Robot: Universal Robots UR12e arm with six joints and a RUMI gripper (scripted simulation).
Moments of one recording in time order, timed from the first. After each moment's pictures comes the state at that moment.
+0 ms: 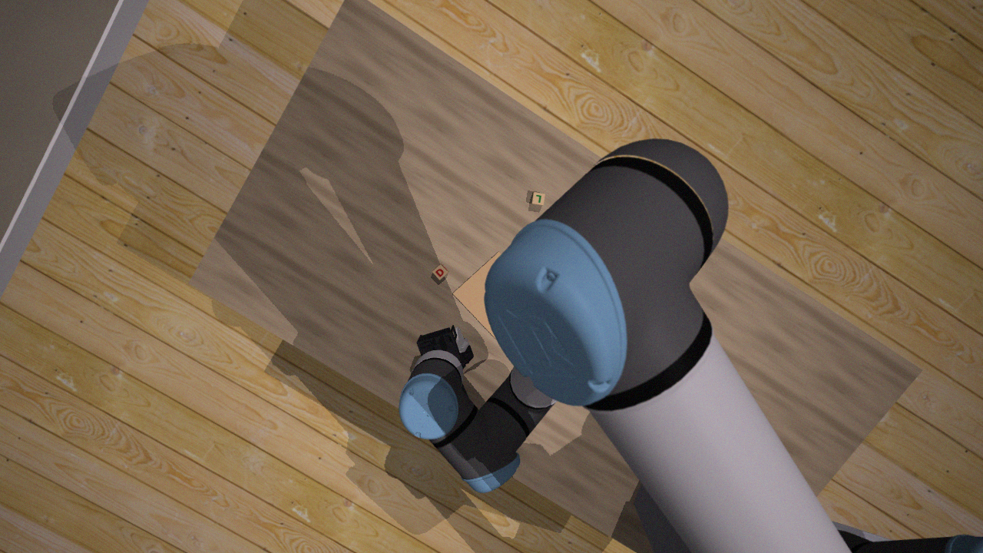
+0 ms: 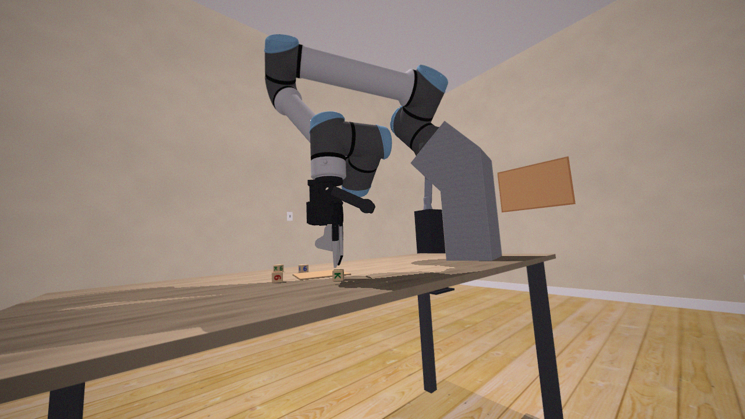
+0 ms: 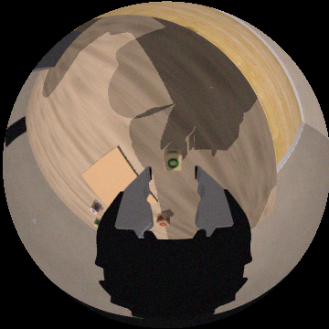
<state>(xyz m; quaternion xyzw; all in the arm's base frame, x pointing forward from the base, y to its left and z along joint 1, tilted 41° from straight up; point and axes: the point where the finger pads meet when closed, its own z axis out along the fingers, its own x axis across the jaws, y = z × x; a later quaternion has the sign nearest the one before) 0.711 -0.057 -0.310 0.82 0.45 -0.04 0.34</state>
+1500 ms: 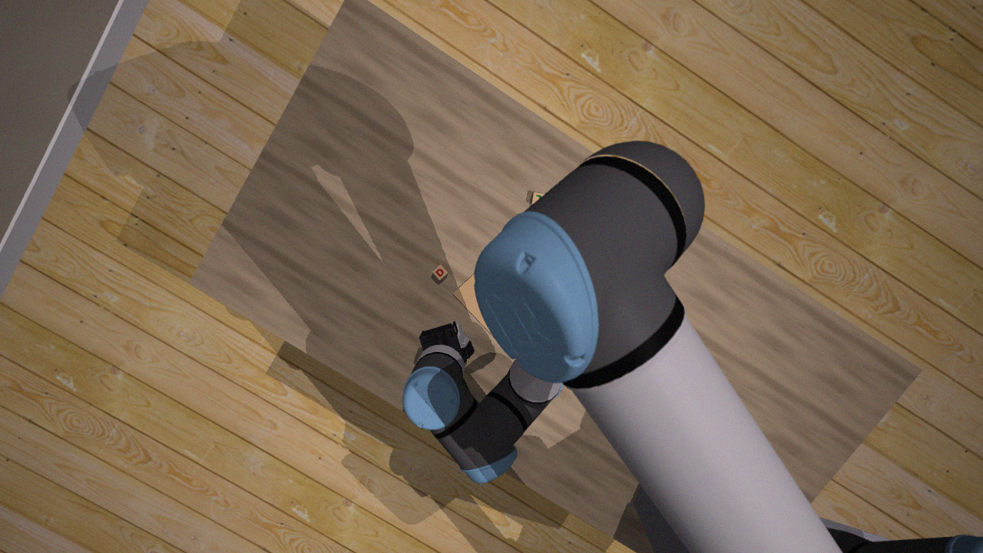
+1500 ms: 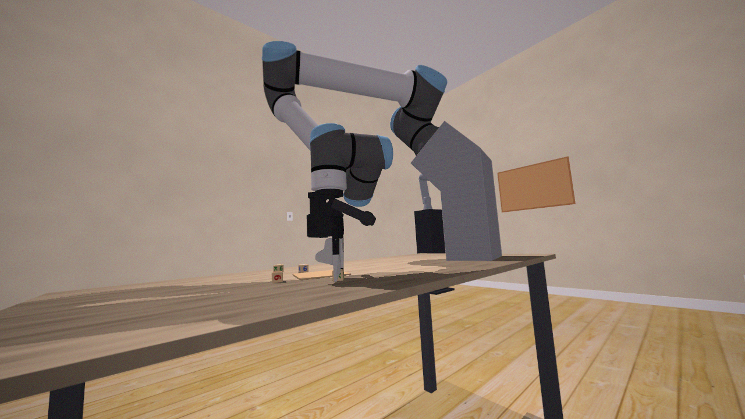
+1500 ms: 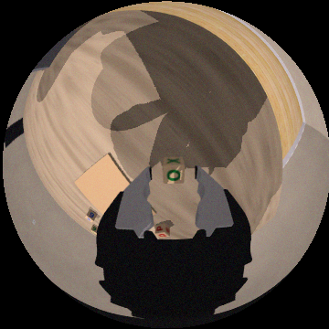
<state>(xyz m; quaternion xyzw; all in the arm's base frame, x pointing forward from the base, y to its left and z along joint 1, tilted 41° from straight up) 0.719 -0.076 -0.334 0.82 0.45 -0.04 0.34</state>
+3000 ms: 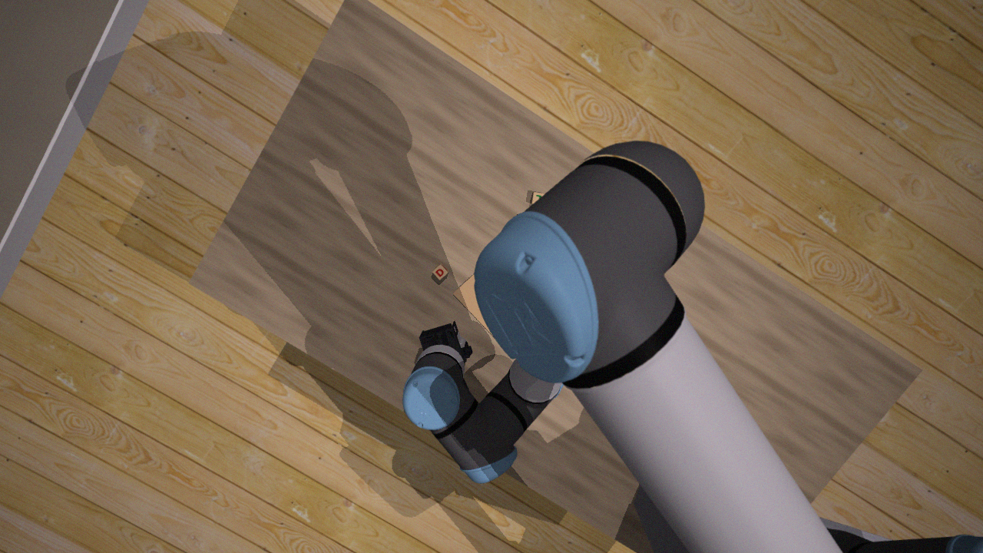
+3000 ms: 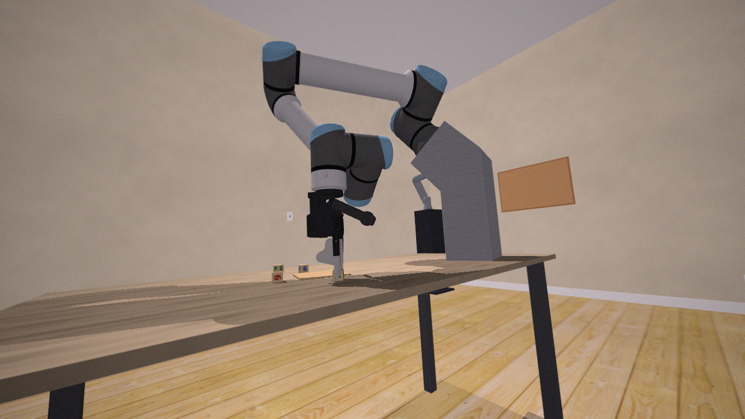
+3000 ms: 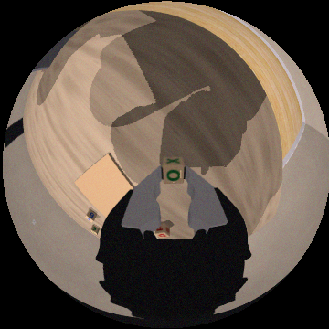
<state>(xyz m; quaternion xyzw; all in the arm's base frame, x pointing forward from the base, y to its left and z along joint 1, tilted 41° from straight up) 0.719 -0.076 -0.334 0.82 0.45 -0.04 0.34</state>
